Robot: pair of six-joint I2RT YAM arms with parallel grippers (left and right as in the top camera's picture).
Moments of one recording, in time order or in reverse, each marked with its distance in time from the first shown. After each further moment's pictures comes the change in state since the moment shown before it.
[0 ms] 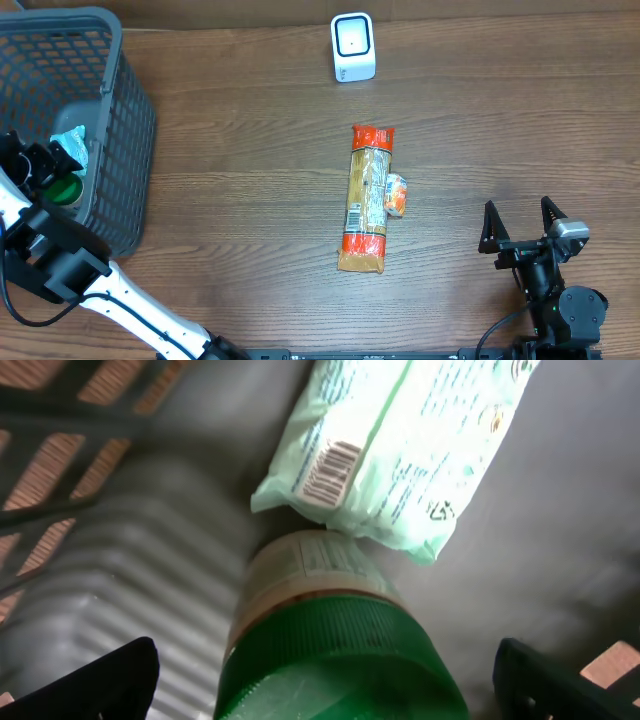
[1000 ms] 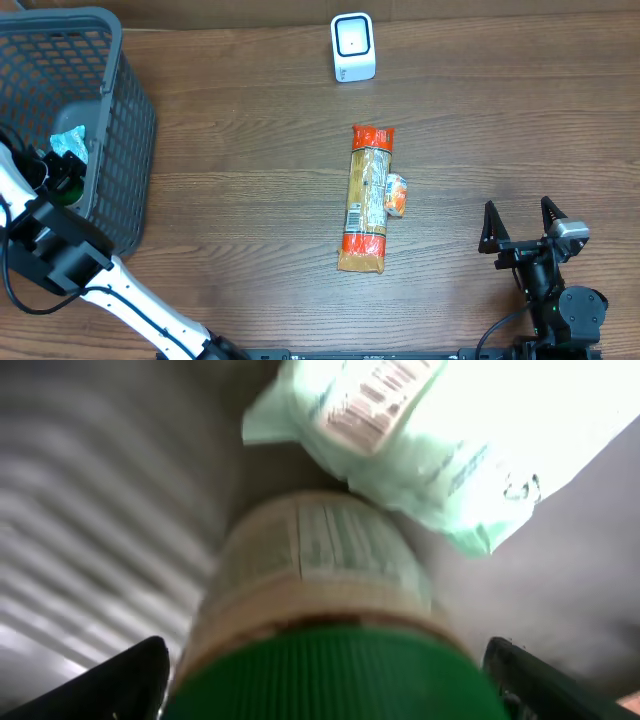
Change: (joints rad) left arm -0.031 0.056 -0.008 -0.059 -0.066 -0.171; right arm 0.000 0.000 0.000 0.000 0.000 0.000
